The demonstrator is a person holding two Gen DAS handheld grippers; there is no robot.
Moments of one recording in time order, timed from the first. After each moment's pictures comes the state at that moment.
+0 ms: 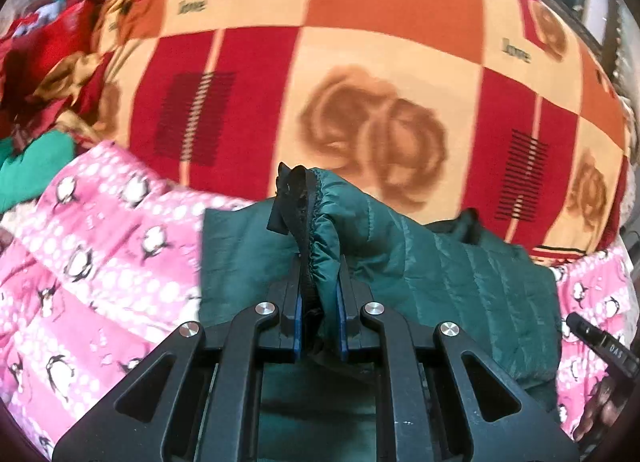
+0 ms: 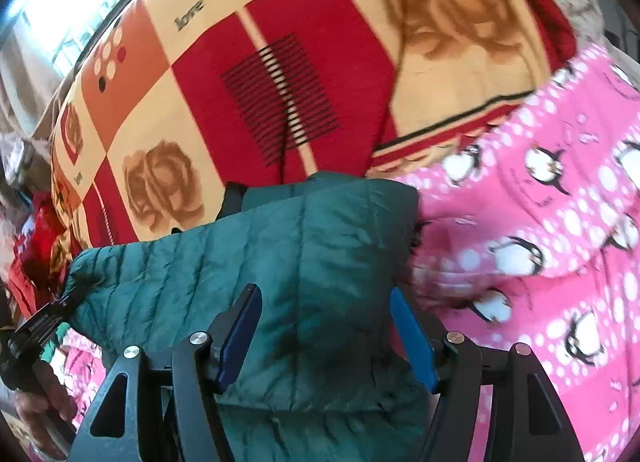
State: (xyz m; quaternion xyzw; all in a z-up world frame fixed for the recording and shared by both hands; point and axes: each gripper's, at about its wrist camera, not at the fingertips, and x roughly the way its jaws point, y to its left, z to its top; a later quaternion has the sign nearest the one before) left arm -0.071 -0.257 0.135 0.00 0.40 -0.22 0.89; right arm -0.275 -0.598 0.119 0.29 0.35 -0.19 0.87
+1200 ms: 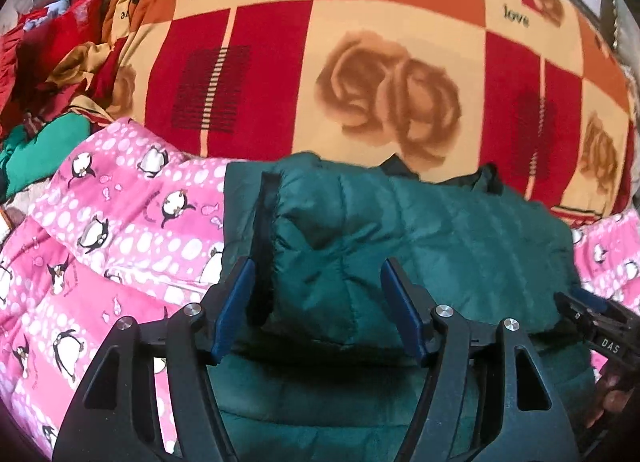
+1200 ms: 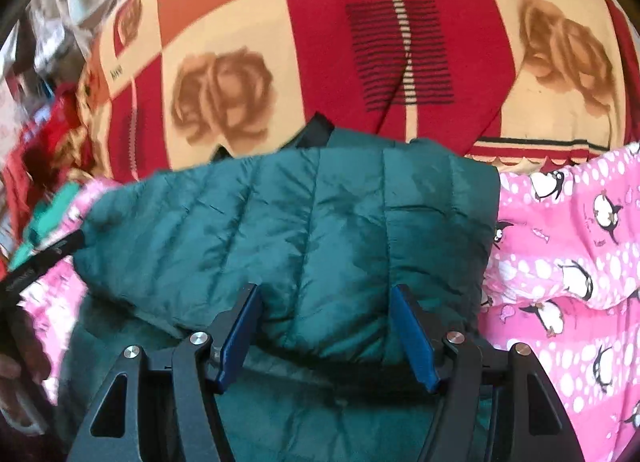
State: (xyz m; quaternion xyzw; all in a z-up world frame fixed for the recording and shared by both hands) left arm -0.098 -0.244 0.101 0.04 0.40 -0.21 0.89; right arm -0.233 -0.516 0.094 0.16 0.42 -0.14 0.88
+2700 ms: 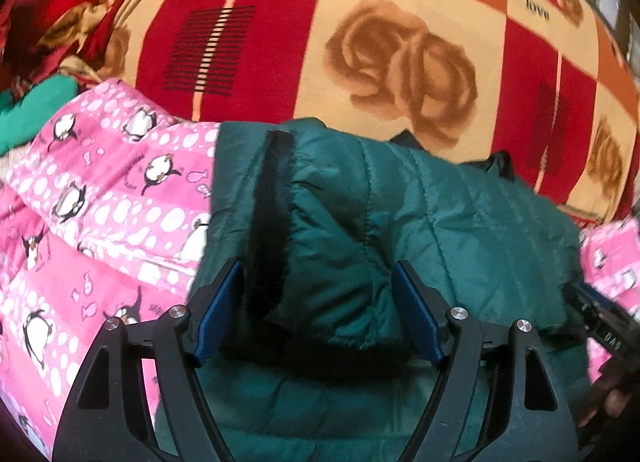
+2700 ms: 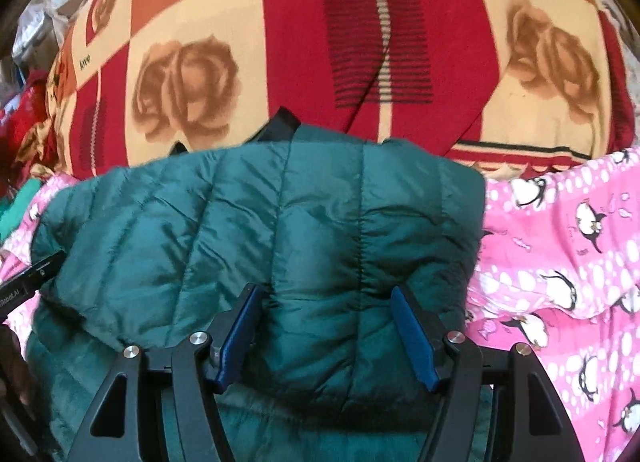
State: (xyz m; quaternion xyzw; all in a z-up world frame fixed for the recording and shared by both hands) left arm -0.084 -0.236 0.080 0.00 0.44 -0.22 0.87; right arm -0.227 -0.519 0.087 0.13 0.42 -0.19 0.88
